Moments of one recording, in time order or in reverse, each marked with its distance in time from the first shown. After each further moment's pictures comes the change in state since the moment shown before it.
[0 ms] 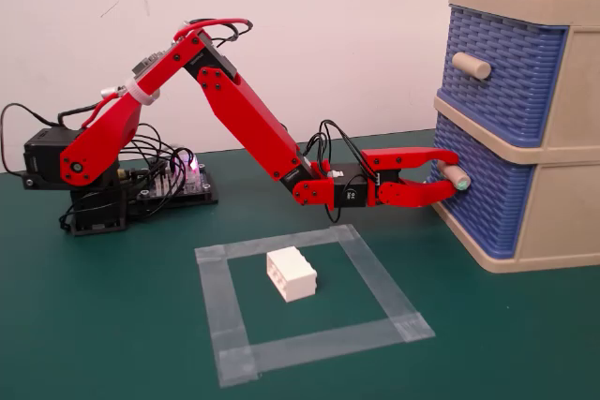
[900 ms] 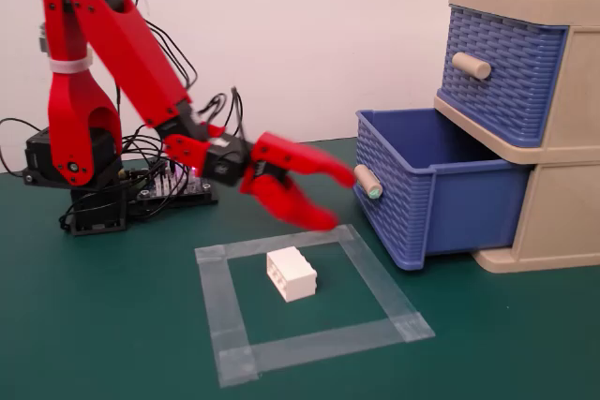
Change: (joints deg) arm 9.6 52.5 58.4 16.7 5.9
